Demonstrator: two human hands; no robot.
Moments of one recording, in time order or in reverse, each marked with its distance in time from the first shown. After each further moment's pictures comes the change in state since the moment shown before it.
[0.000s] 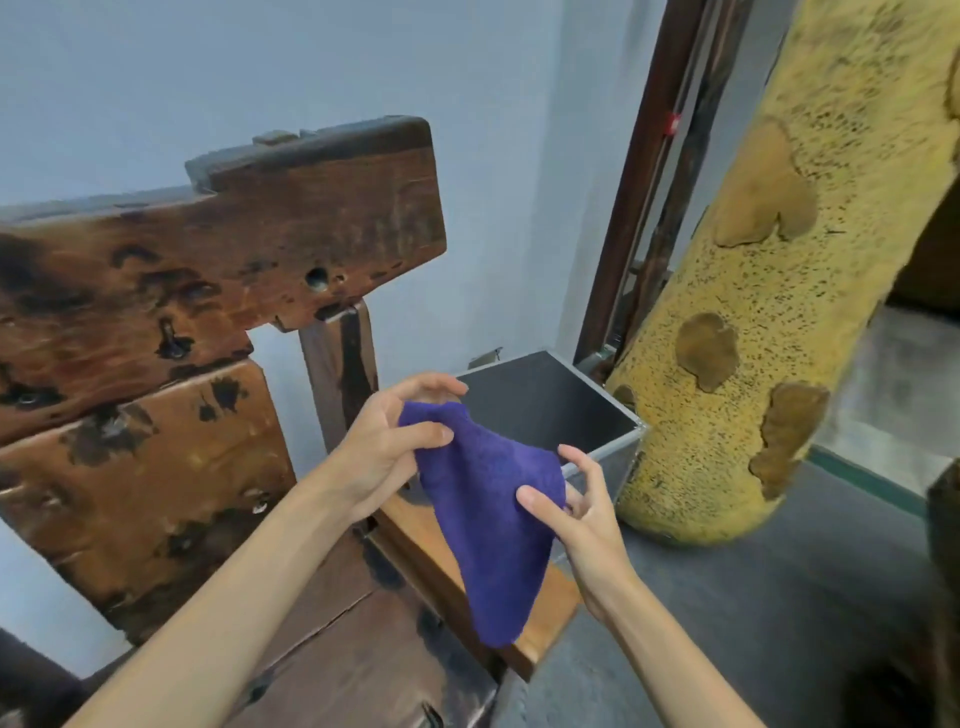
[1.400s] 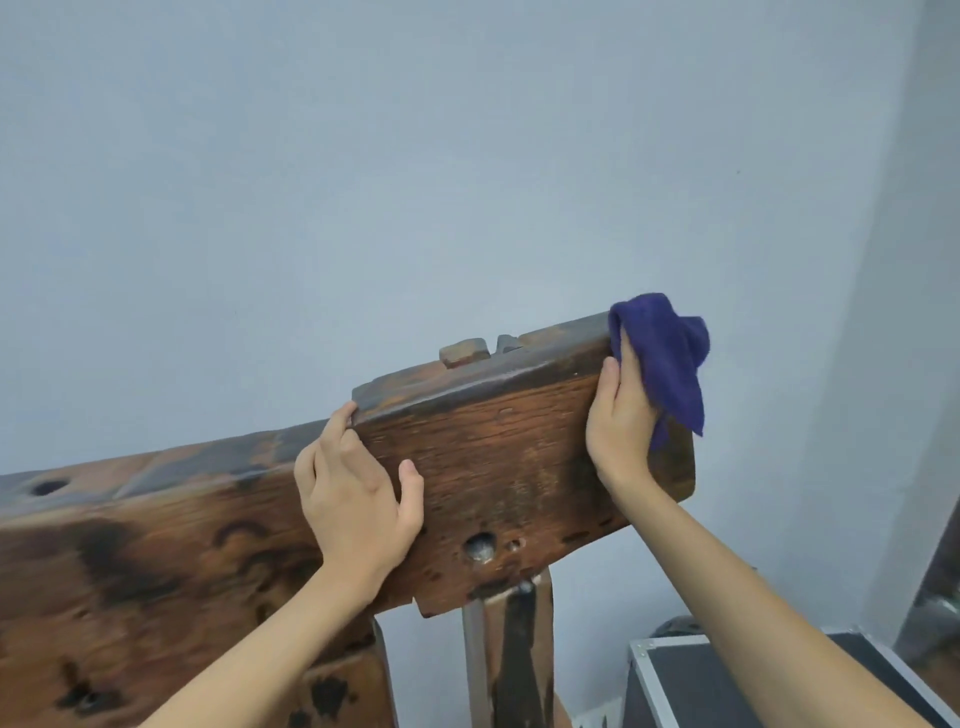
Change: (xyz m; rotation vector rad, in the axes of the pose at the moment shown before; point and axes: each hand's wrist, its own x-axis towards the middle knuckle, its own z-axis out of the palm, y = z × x) left_hand 0.229 0.108 -0.293 1.933 1.381 0.523; right_hand 0.549 -0.117 0.289 -0.319 0.185 -0.863
